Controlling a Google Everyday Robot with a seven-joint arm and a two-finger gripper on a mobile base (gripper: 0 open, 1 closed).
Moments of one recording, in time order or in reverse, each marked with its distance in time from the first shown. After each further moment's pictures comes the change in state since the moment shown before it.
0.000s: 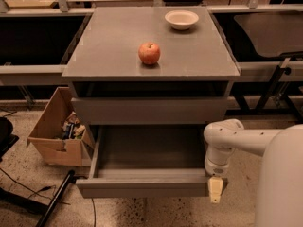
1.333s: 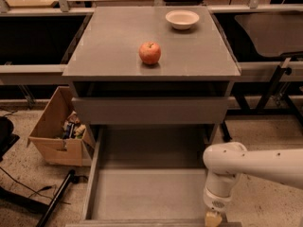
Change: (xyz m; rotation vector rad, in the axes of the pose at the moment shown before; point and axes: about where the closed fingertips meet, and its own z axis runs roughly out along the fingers) arm -0.018 0.153 0.005 -0.221 -0.027 0.106
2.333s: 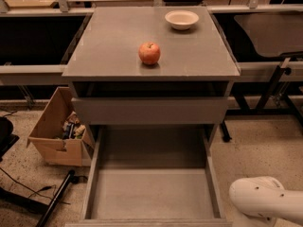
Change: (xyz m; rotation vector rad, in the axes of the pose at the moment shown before) arm 0.080 0.129 0.024 -0.123 0.051 0.145
